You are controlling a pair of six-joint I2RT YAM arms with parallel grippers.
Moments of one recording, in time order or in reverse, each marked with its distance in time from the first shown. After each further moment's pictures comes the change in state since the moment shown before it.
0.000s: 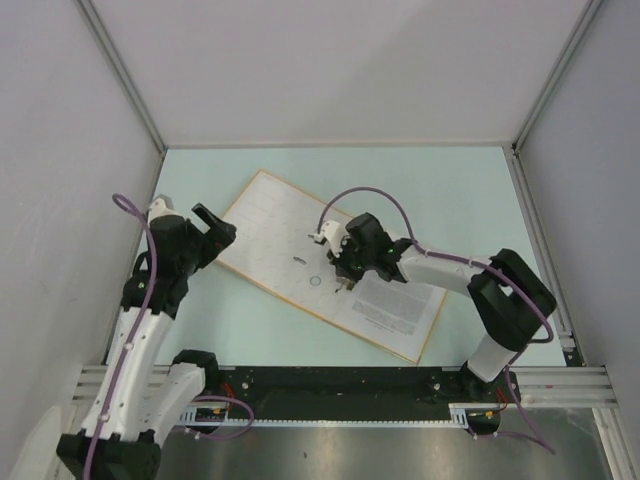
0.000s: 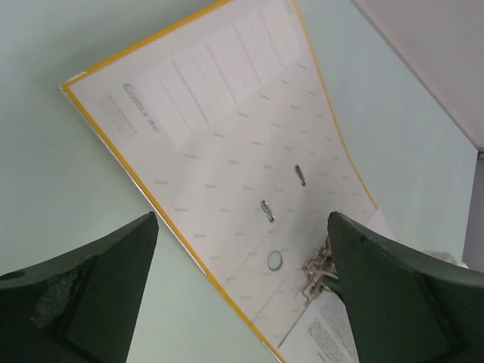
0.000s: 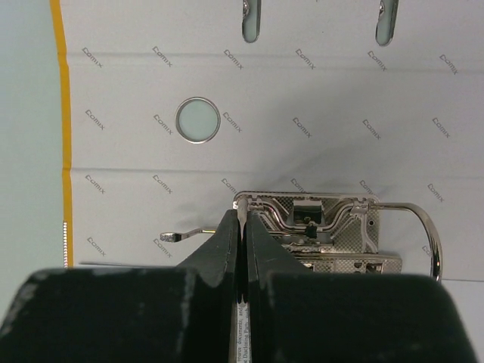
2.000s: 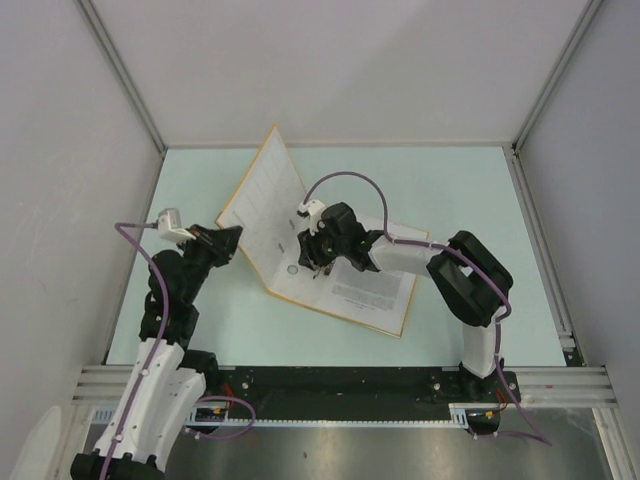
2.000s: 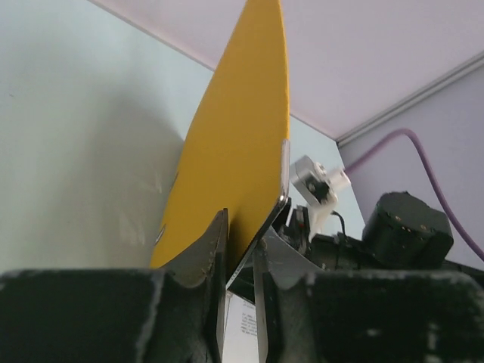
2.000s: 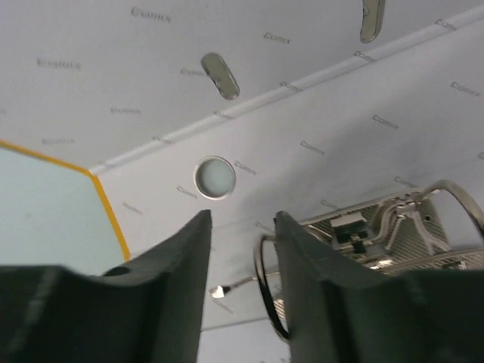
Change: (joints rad) left arm 0.064 -0.172 -0.413 0.716 0.314 -0.002; right arm 0.024 0.225 0.164 0.240 -0.036 0.372
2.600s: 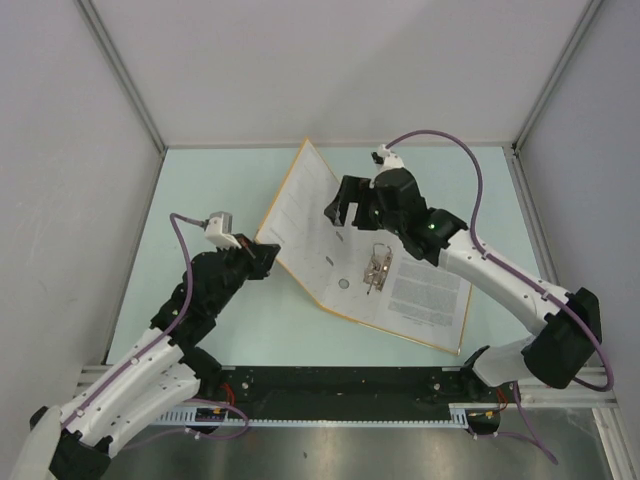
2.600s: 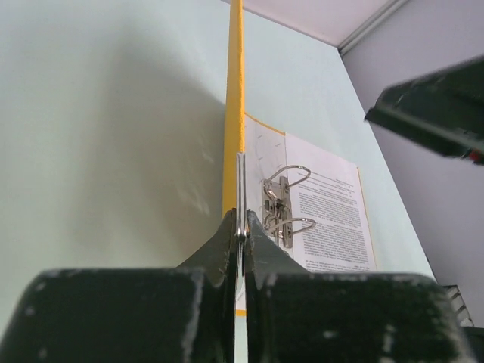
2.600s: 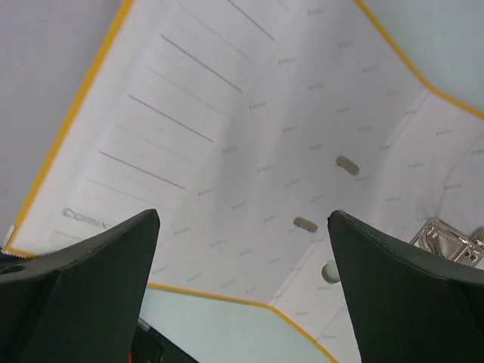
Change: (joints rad) left arm -0.511 0.043 0.064 -0.129 -0.316 0.077; right arm -0.097 -0.526 0.061 -0.441 0.323 0.524
